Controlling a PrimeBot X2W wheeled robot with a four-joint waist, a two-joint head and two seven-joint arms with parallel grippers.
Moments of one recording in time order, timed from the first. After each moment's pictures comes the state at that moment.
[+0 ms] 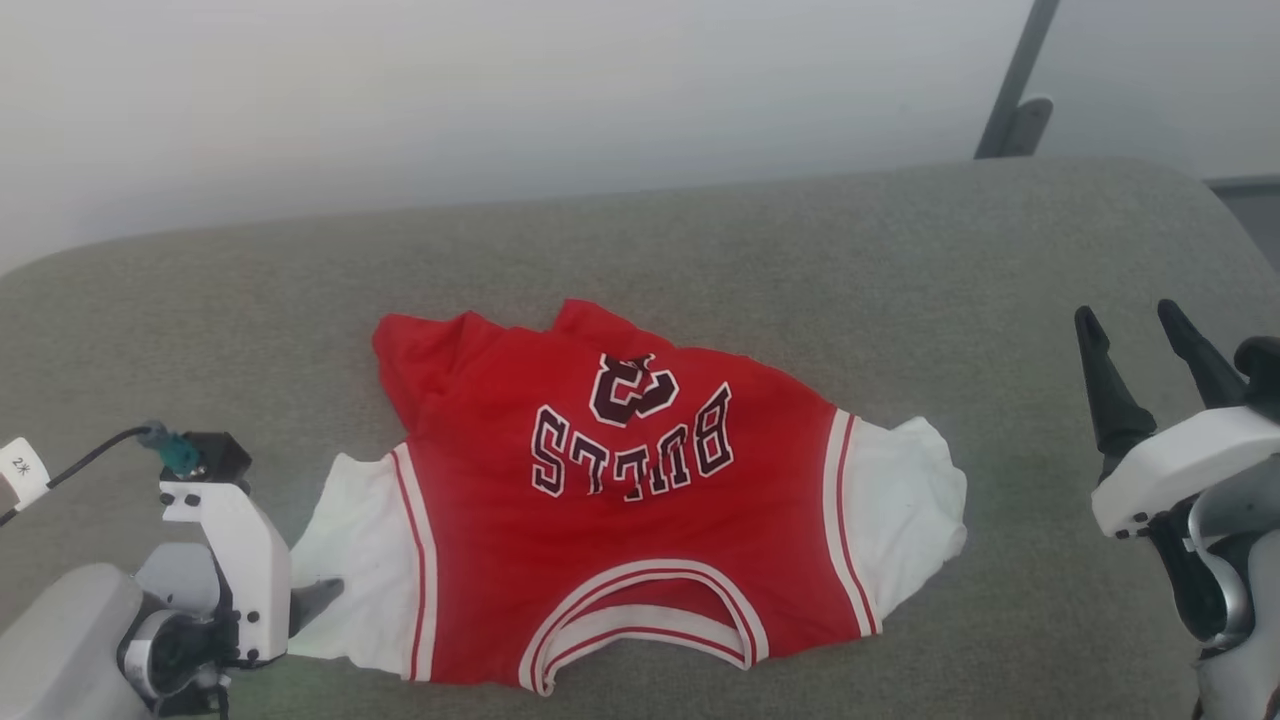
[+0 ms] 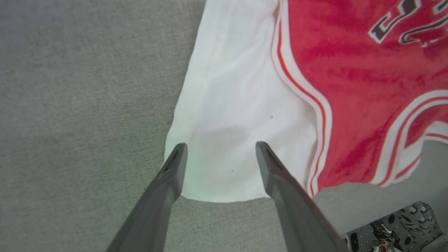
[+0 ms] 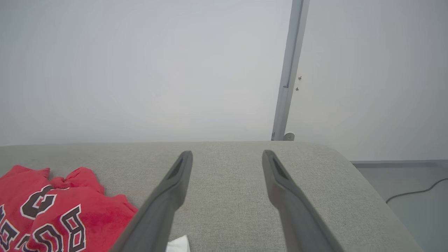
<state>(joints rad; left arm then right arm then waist) -0.46 0.68 -0.62 0.49 -1.03 -0.02 0.61 -0.27 -0.24 -0.08 0.17 0.29 0.13 0.06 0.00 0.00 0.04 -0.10</state>
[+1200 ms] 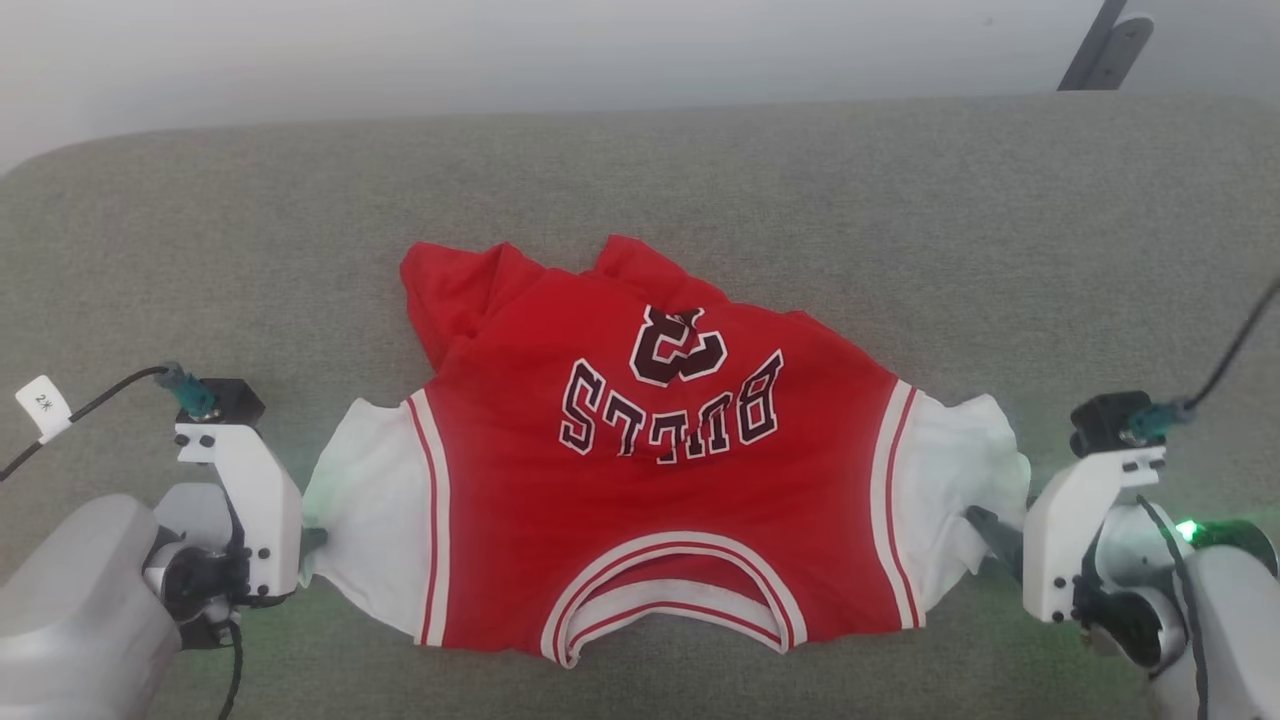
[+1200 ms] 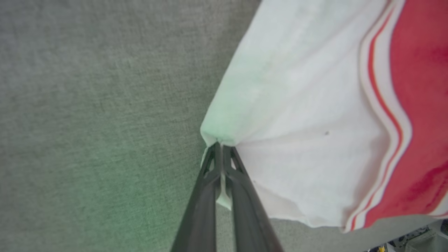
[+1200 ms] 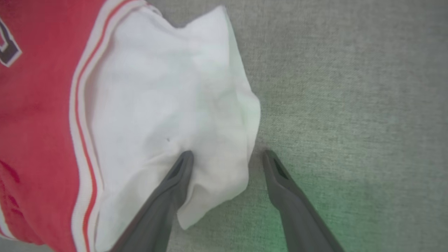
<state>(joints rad) -0.65 0.56 -0.68 0.81 -1.02 -0.12 0.62 -0.28 -0.28 0.08 0.37 0.43 0.13 0.58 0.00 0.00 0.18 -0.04</state>
